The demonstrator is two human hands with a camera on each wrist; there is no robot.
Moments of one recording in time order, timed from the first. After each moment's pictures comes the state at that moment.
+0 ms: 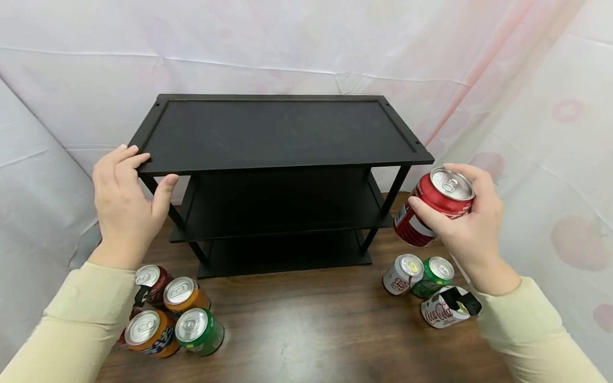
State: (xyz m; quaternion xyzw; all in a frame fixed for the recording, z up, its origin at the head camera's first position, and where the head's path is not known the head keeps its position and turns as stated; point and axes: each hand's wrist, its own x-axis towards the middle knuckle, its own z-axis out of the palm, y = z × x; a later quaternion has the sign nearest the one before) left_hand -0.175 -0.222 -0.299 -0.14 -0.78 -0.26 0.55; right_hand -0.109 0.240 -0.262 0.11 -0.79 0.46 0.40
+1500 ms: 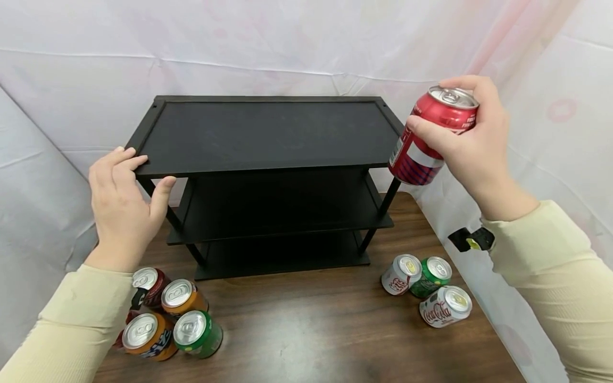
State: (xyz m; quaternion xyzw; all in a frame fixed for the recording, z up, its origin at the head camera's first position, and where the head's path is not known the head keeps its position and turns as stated) left_hand -0.174 -0.222 -0.298 -0.14 -0.79 -0.26 0.54; right_hand -0.158 0.226 -0.169 0.09 -0.81 0.47 0.33
